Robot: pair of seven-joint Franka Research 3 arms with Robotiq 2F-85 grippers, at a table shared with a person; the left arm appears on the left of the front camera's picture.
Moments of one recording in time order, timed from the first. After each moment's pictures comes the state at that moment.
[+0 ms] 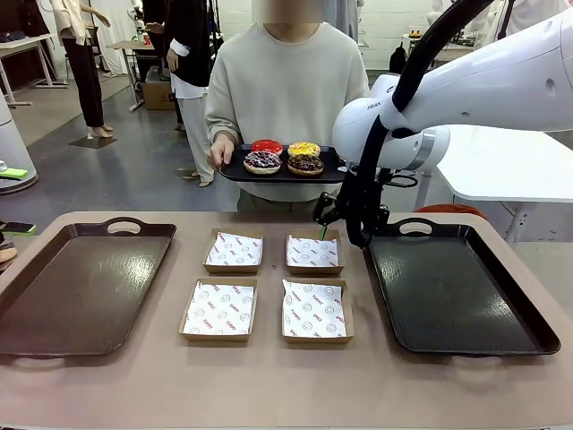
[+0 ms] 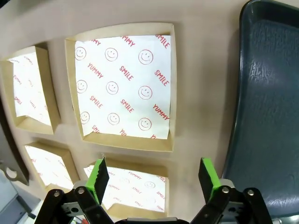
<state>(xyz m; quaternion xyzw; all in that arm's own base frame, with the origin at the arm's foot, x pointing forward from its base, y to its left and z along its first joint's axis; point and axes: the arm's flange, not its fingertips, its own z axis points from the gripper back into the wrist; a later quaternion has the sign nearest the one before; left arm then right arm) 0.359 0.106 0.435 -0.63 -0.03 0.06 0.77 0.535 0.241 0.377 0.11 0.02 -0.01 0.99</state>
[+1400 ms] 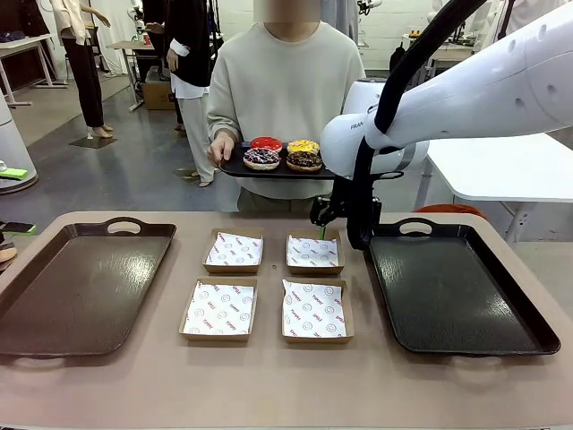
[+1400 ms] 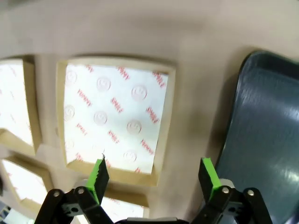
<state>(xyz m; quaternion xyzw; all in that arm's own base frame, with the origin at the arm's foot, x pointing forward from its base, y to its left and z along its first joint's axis) 0.359 0.106 0.435 -0.63 -0.03 0.06 0.77 0.569 0.256 0.361 0.04 -0.02 0.05 1.00</state>
